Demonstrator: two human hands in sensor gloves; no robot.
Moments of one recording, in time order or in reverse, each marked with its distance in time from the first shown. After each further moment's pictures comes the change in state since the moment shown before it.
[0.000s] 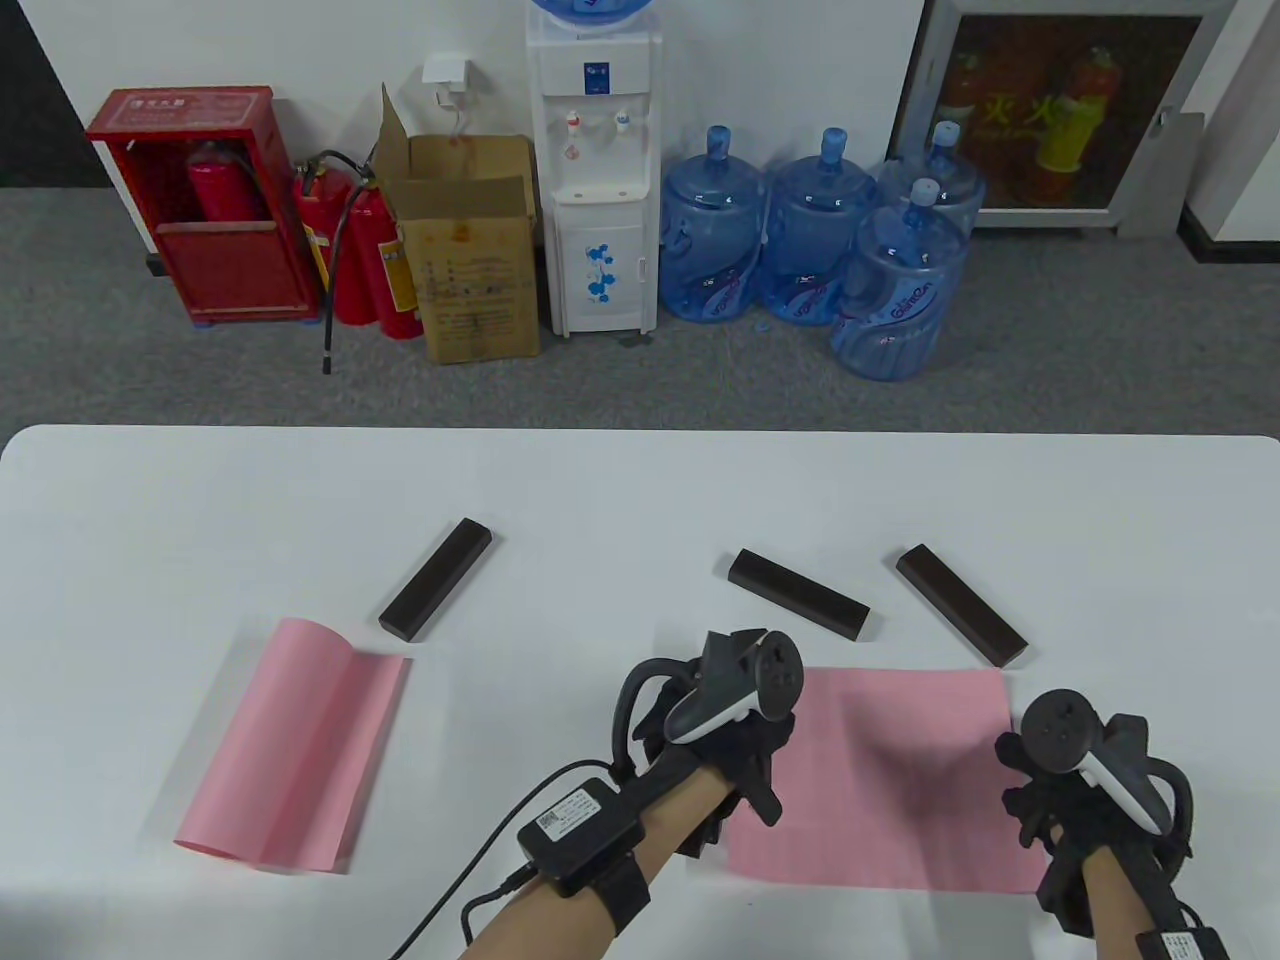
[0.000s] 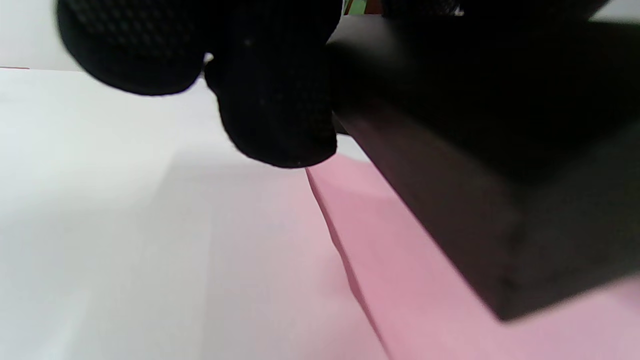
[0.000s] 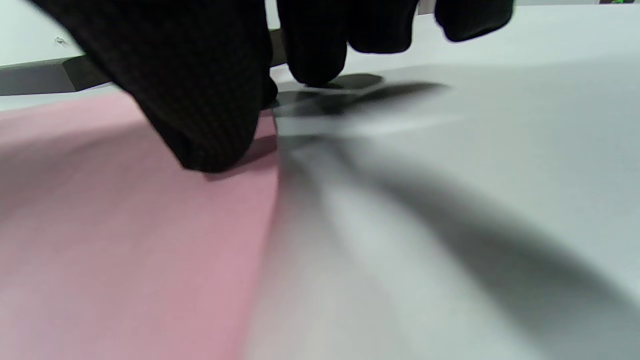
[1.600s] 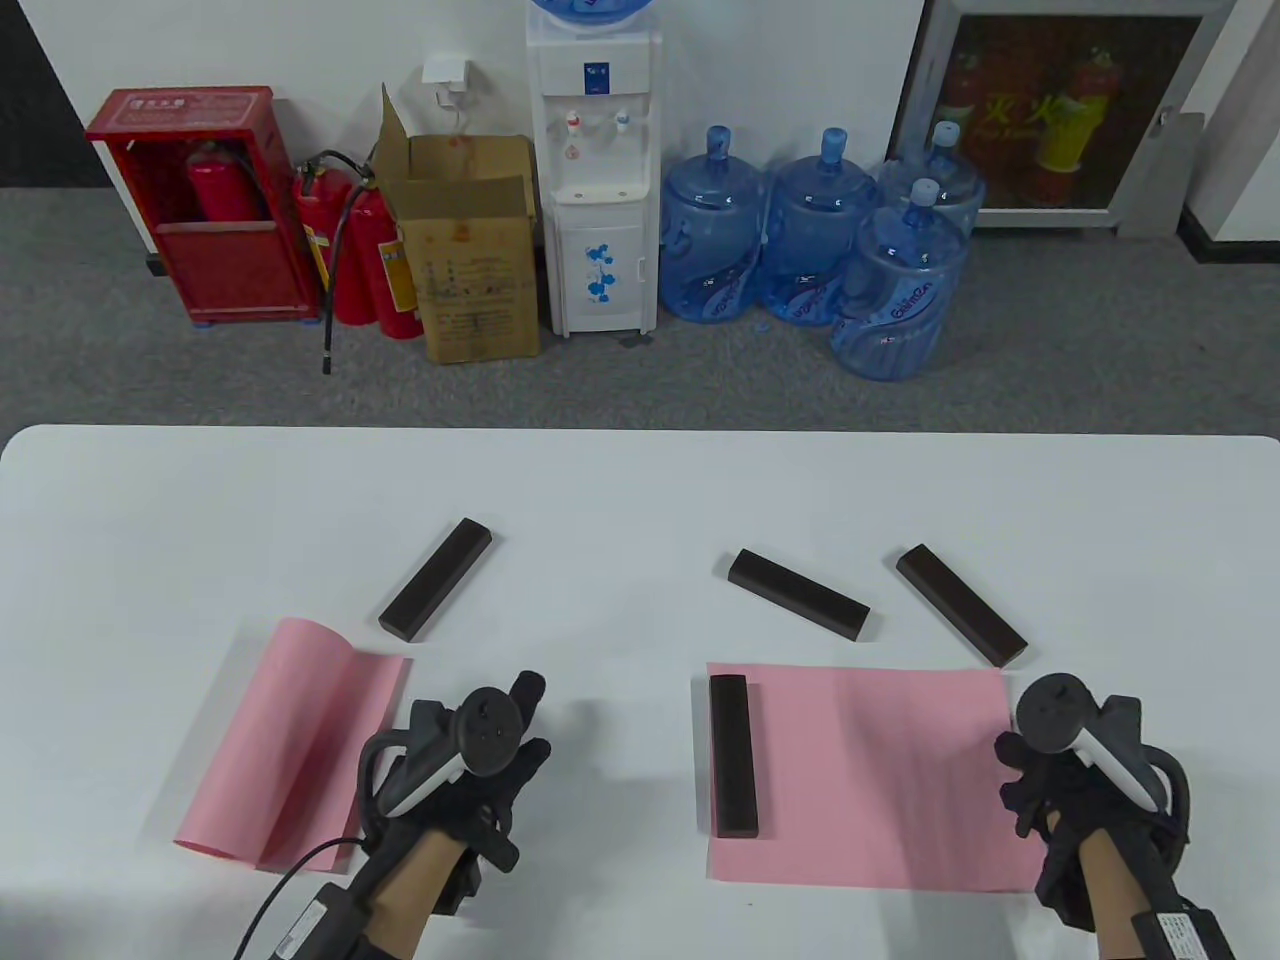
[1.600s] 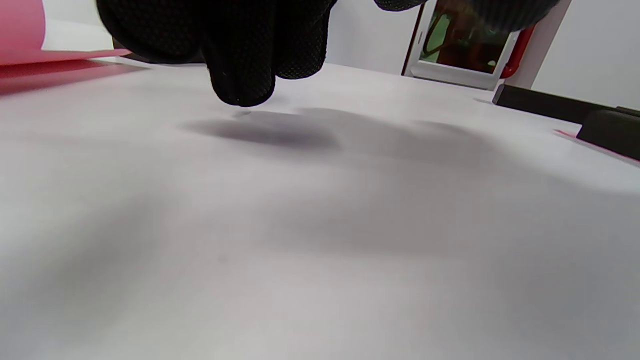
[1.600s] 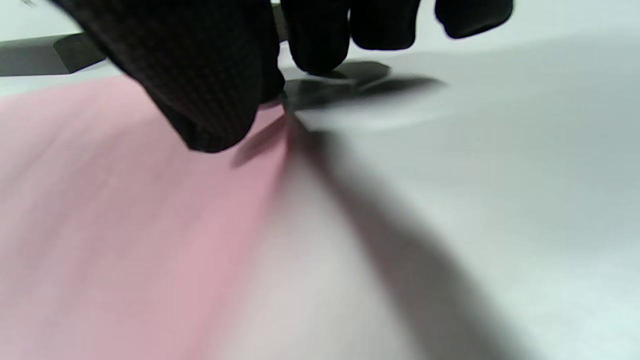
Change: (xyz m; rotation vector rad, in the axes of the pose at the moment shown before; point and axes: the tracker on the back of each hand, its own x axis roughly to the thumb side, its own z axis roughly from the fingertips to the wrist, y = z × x) left_hand -0.219 -0.054 0.076 0.048 0.131 0.120; right_hand 0.008 -0.011 -0.006 0.151 0.053 0.000
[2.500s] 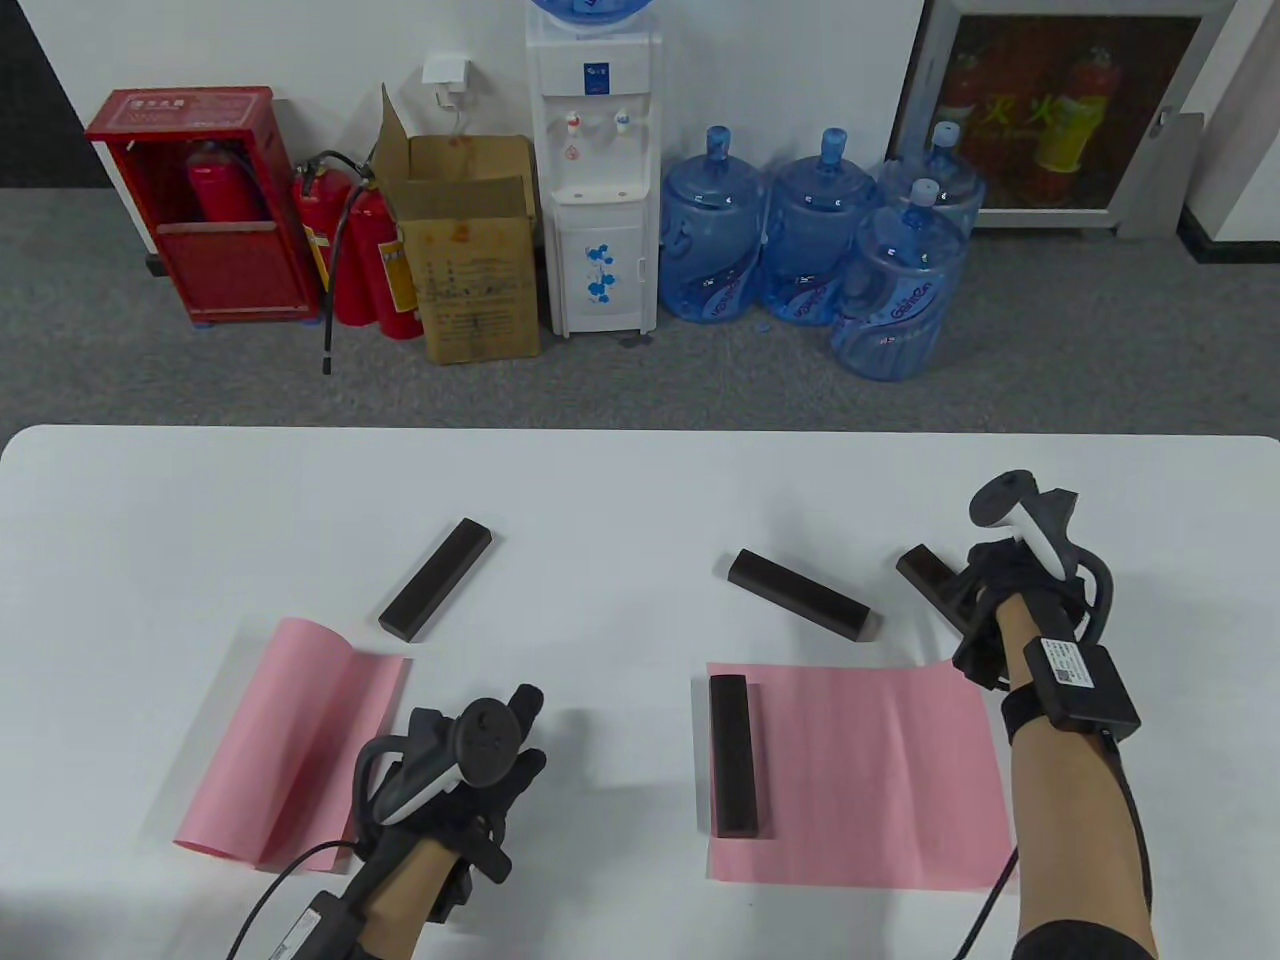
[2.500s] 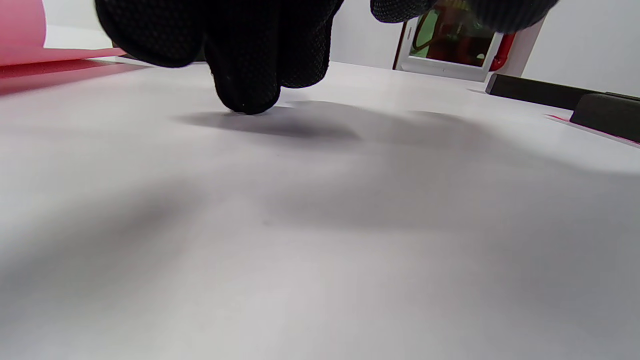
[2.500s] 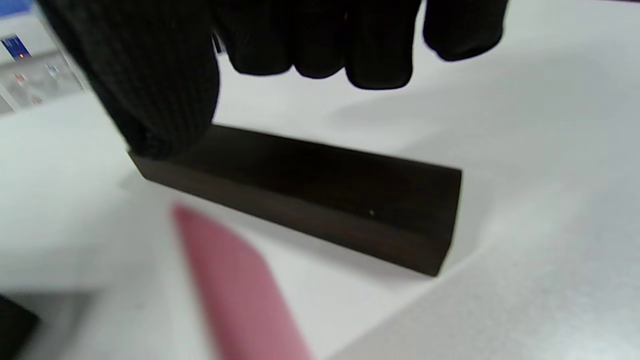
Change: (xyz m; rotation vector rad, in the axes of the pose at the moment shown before) left_hand -0.001 -0.001 0.006 0.005 -0.024 -0.031; right_hand 0.070 -0.092 -0.142 0.010 0.239 -0.100
